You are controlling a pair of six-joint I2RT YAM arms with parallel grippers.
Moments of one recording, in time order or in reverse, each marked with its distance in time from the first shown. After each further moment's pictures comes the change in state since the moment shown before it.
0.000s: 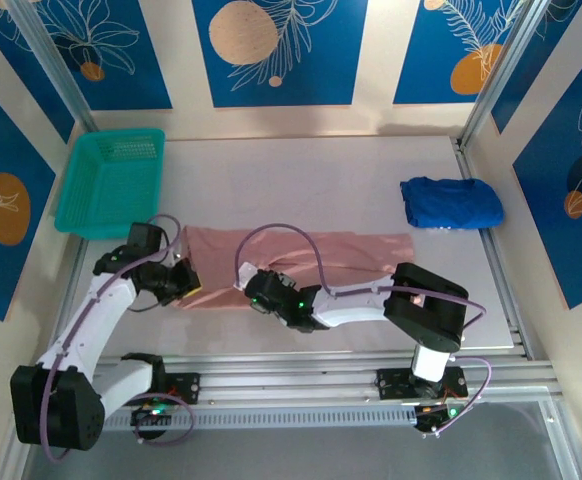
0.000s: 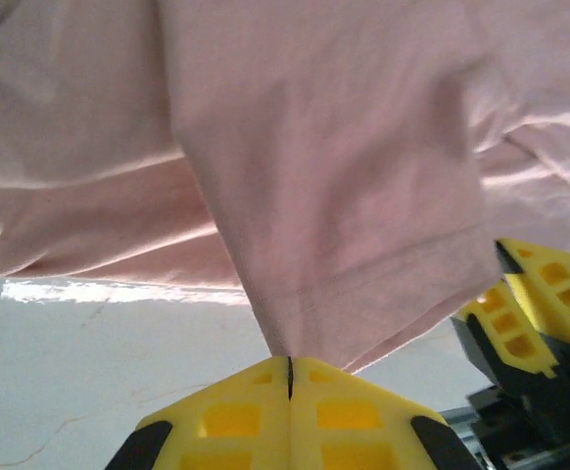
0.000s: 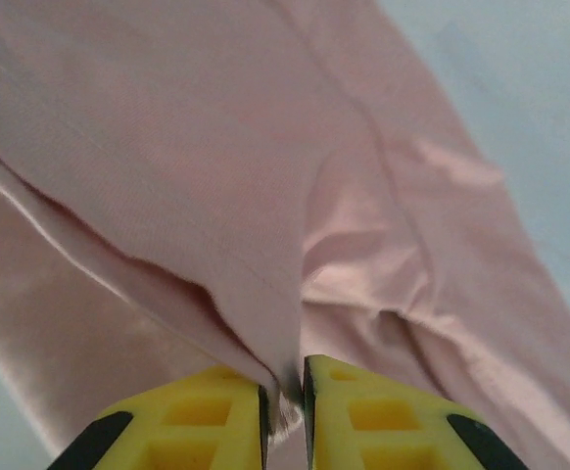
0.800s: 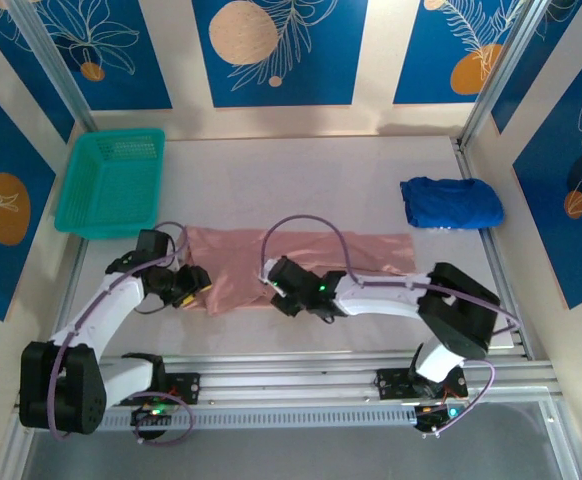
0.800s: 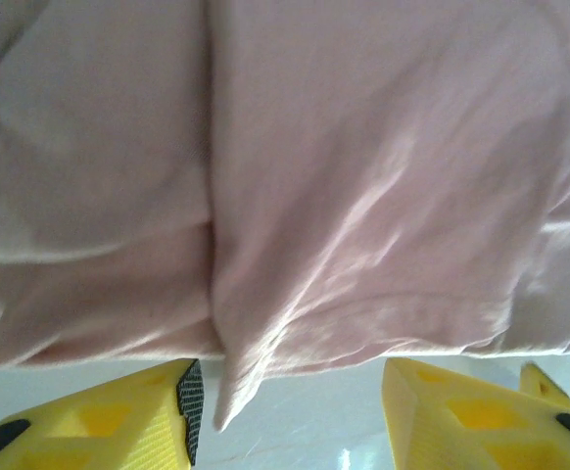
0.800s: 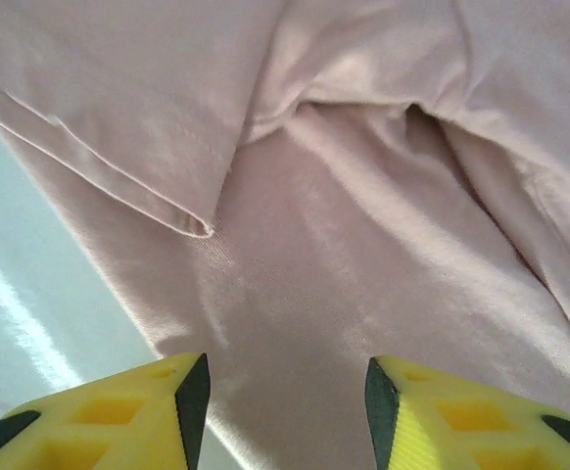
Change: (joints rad) left arm 0.000 0.090 -0.077 0.197 -0.020 -0.028; right arm -0.153 -0.188 -0.039 -0.306 -0.322 0.124
